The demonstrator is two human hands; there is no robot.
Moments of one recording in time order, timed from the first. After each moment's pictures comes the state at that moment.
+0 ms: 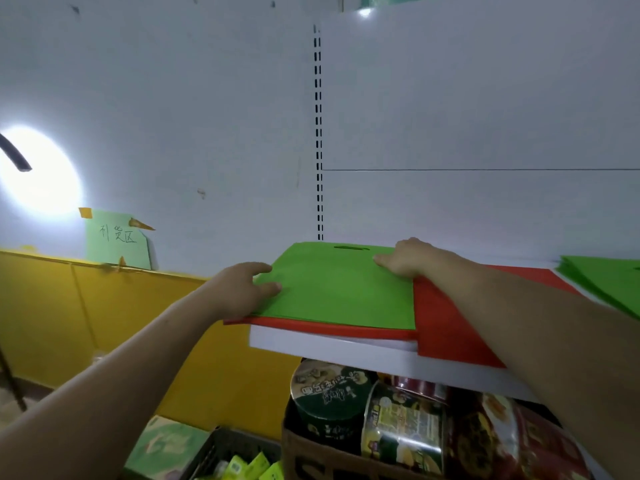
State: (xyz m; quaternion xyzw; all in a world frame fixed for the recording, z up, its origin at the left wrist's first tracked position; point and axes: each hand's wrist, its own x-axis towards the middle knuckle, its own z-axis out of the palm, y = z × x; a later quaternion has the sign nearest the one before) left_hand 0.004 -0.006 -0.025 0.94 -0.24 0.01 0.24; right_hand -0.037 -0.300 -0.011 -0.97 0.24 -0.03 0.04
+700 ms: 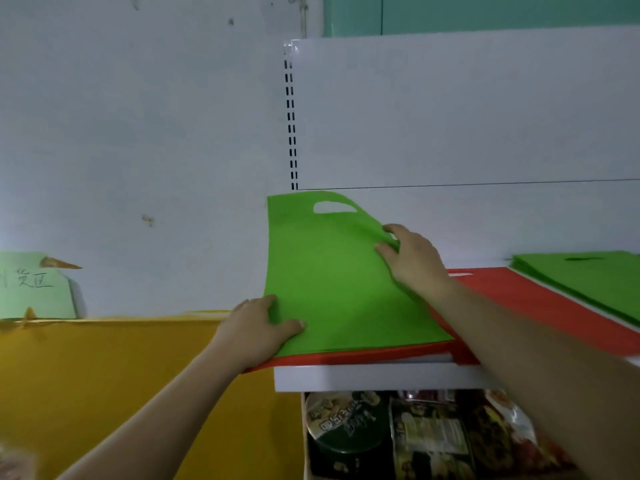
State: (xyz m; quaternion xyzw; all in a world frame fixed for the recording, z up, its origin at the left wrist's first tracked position) left_hand 0.034 -0.008 -0.045 0.90 -0.34 0.04 0.27; right_hand -0.059 -0.259 -0.007 -0.88 0.24 -0.38 0.15
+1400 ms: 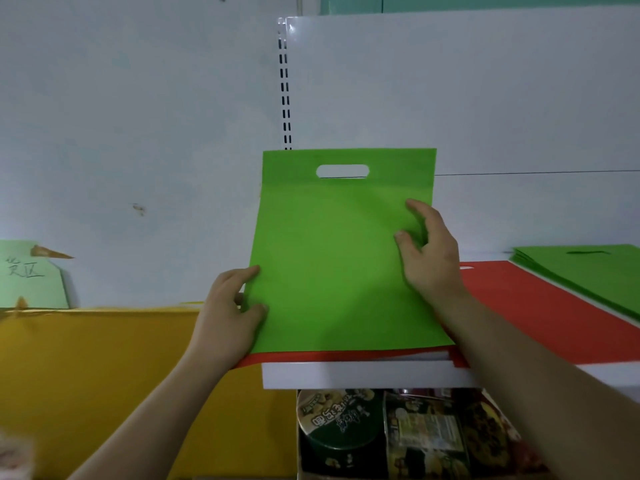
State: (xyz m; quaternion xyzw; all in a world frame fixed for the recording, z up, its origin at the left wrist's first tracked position) left_hand 0.040 -0.002 -0.057 0.77 -0.35 0.14 0.51; right_hand -0.085 -0.248 -0.020 -0.76 0.12 -0.58 0.28
